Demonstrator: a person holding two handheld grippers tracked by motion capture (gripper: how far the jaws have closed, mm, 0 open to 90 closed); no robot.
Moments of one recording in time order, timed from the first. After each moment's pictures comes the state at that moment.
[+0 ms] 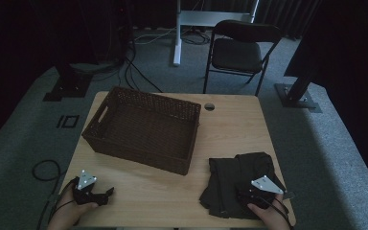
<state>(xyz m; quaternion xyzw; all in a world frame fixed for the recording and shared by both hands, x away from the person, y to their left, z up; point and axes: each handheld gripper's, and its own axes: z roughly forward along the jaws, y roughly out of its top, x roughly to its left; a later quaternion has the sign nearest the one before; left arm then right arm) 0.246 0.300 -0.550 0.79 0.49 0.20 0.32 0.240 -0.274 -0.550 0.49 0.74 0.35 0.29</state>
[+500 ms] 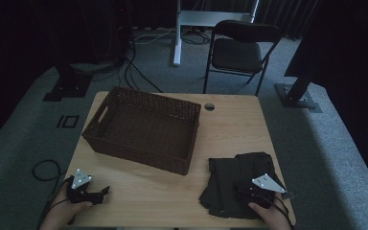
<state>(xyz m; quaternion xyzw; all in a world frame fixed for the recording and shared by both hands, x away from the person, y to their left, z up) 0.248 0.315 -0.543 0.78 0.48 0.20 0.33 0.240 -0.271 -0.538 0.49 0.73 0.37 0.29</state>
